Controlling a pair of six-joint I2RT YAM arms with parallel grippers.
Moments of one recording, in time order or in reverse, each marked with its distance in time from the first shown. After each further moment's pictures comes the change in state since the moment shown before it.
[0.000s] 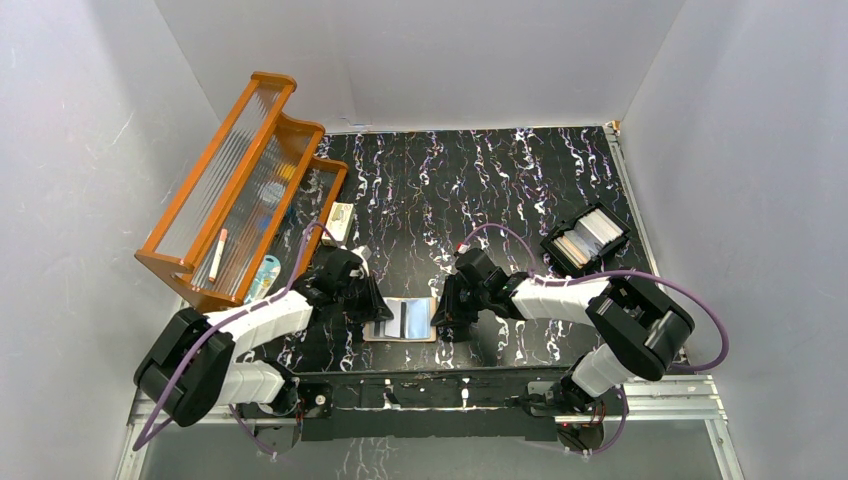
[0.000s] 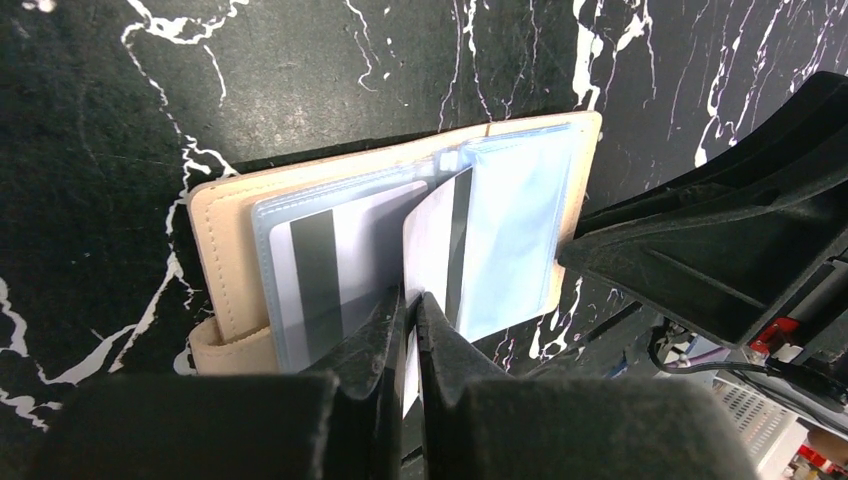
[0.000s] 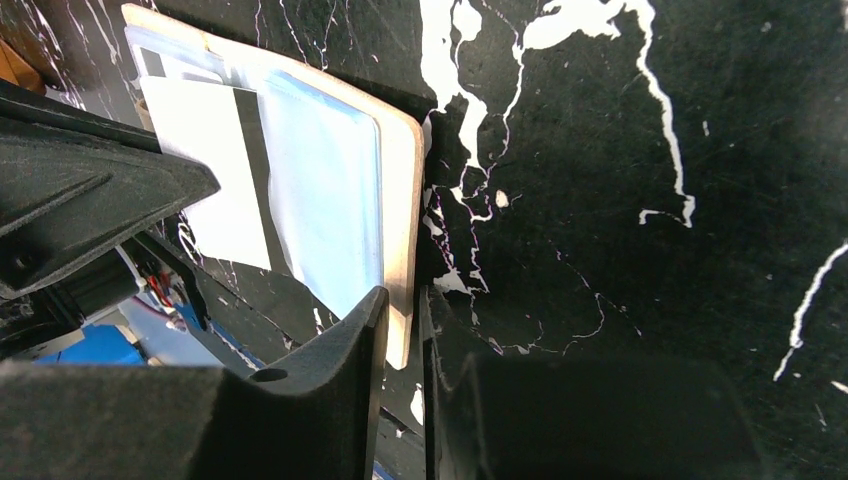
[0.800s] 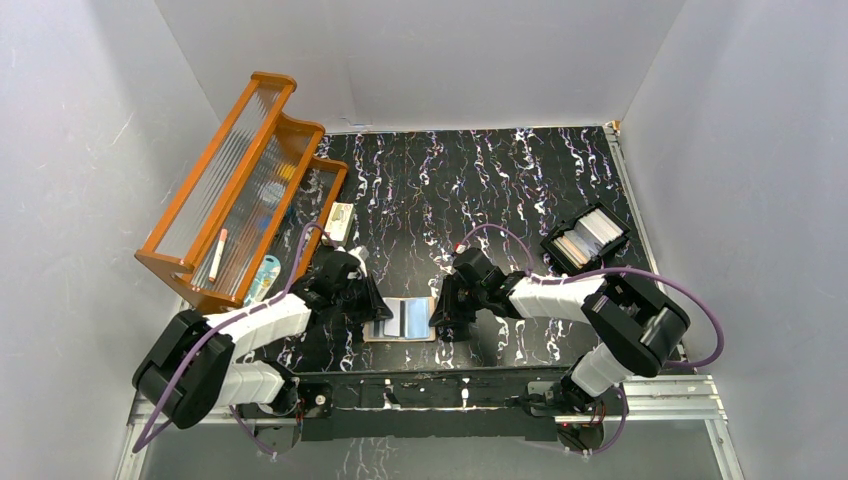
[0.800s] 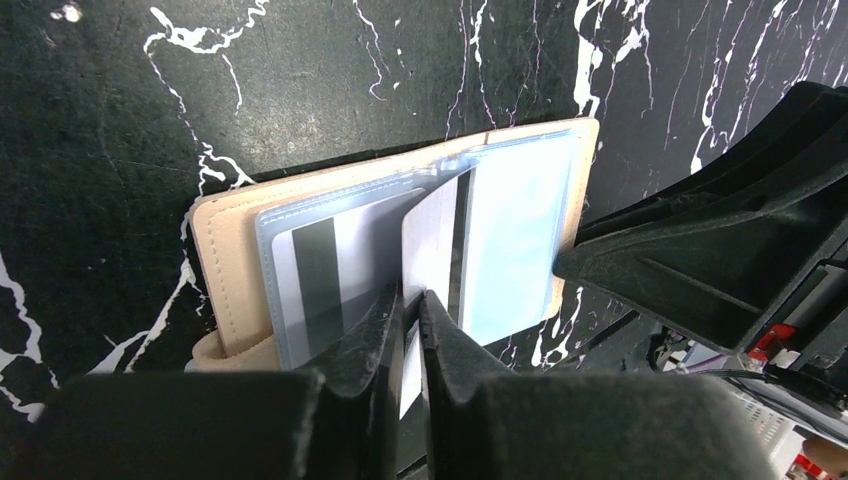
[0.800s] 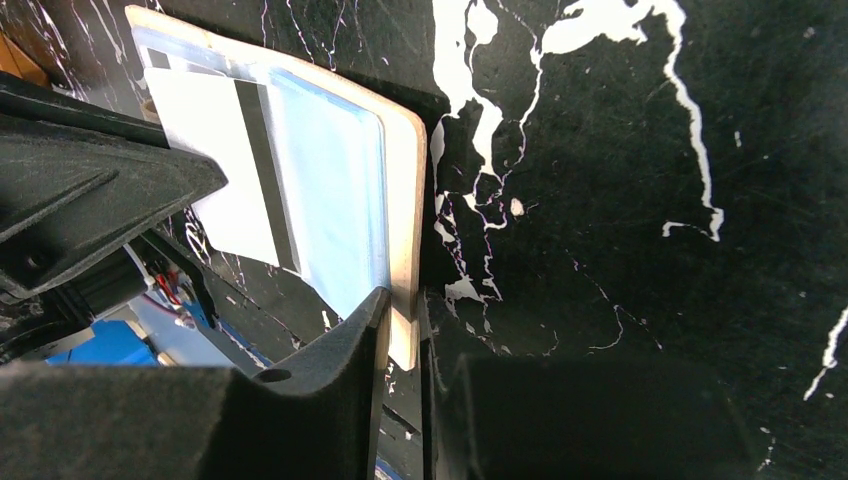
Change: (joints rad) left arm -0.001 -0.015 -0.031 0.042 -0.017 -0.009; right arm 0.005 0.025 0.013 0.009 -0.015 0.015
